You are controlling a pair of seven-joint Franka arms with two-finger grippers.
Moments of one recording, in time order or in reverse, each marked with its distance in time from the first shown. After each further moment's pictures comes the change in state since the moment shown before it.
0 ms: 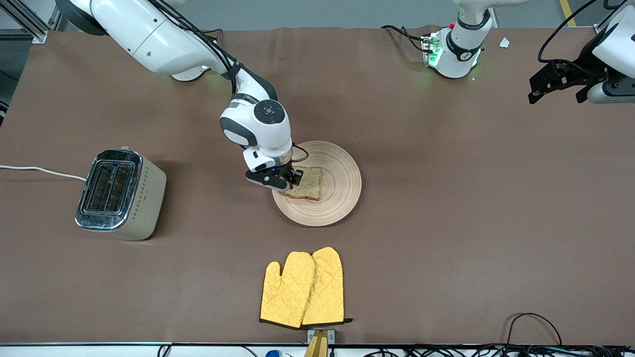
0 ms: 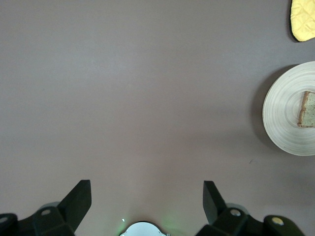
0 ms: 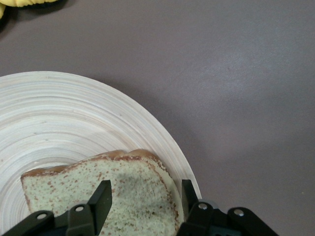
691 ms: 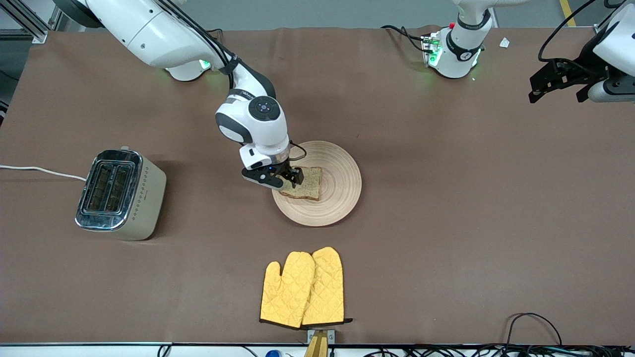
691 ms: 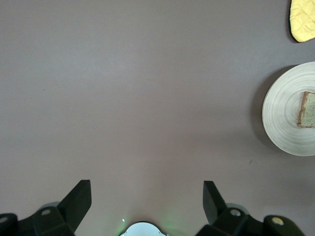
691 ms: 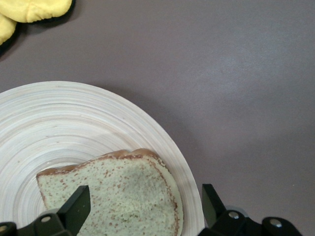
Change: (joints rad) left arm 0.000 -0.005 0.000 0.000 0.000 0.000 0.000; right arm -0.002 -0.048 -0.001 -0.012 0.058 -0.001 -0.015
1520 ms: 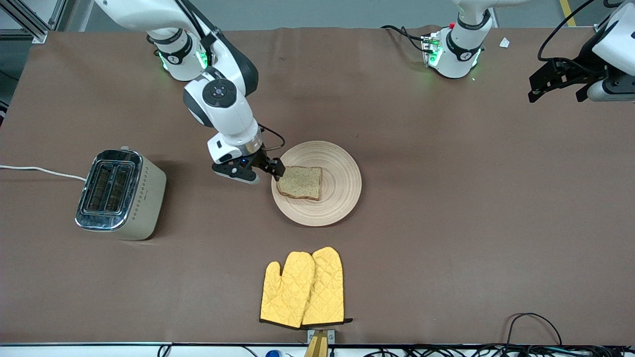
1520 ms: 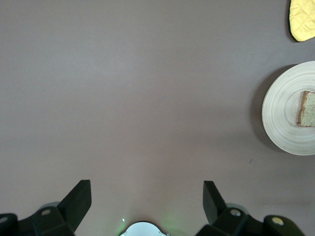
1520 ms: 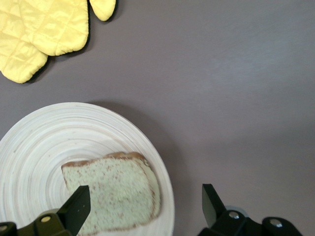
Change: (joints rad) left arm -0.001 -0.001 -0.001 0.000 0.000 -0.001 0.000; right arm -0.030 -0.227 -0.083 -0.144 0.342 0.107 -0.324
